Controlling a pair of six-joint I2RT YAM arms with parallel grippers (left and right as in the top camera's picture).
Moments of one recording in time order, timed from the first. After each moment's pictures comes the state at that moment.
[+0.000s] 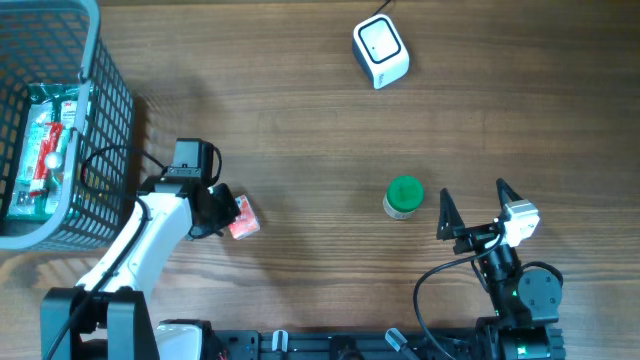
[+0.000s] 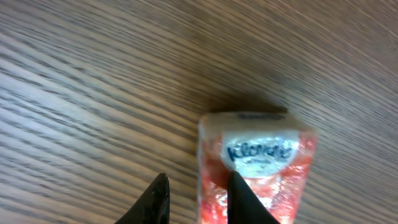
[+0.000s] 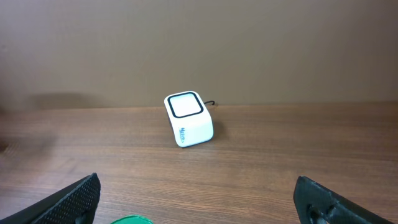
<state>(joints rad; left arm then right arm) -0.06 1.44 0.74 -0.72 0.04 -0.54 0.06 0.02 0.01 0.01 -0.16 0.11</state>
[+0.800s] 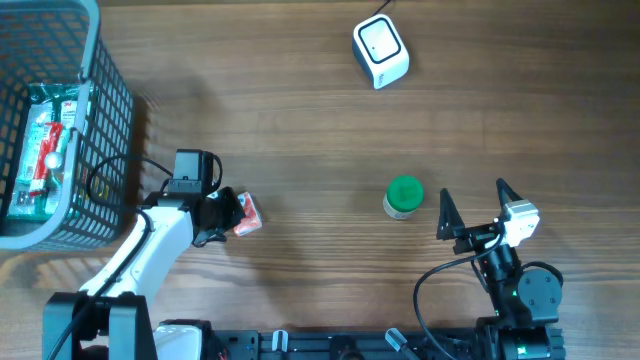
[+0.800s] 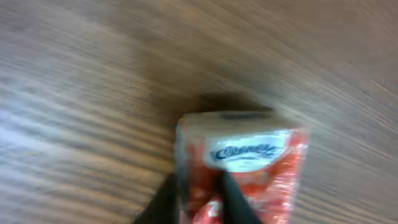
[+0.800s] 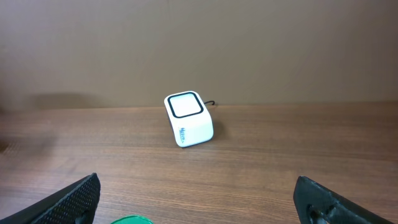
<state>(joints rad) -0.06 1.42 0.63 -0.53 0.14 -0.54 0.06 0.02 0.01 0.01 -0.16 0.11</state>
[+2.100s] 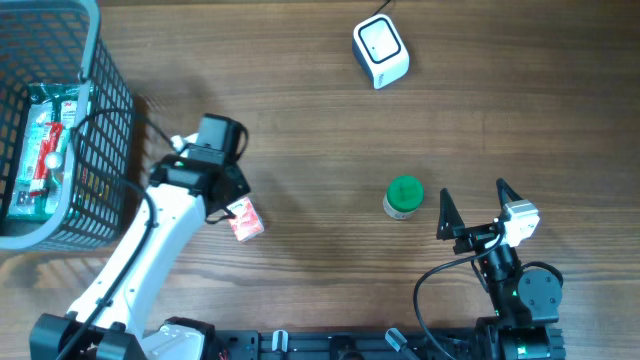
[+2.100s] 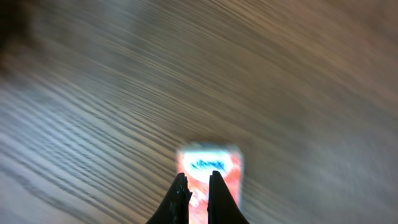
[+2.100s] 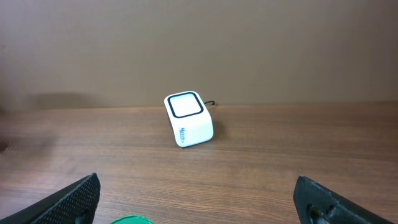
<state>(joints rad) -0.23 1.38 0.95 -0.89 -0.21 -0.72 0.06 0.02 0.01 0.01 -0.16 0.11</state>
